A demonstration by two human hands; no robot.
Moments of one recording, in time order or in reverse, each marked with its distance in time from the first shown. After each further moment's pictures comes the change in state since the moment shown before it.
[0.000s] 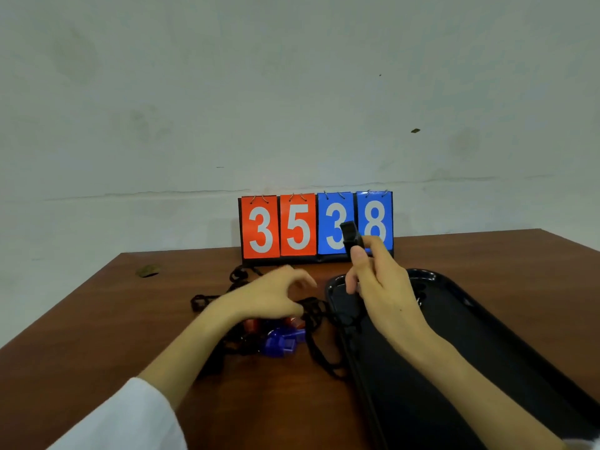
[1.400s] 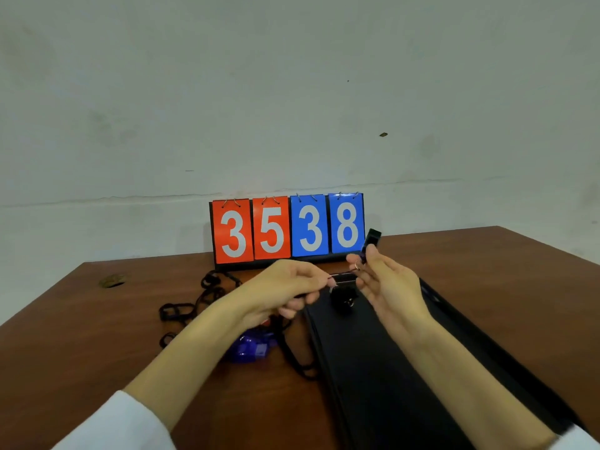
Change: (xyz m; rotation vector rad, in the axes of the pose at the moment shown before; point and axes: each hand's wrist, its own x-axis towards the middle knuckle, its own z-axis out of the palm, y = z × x) left_hand -0.006 0.065 0.007 -0.726 -0.126 -0.022; right_hand 0.002 0.020 -0.035 0.741 0.243 0.504
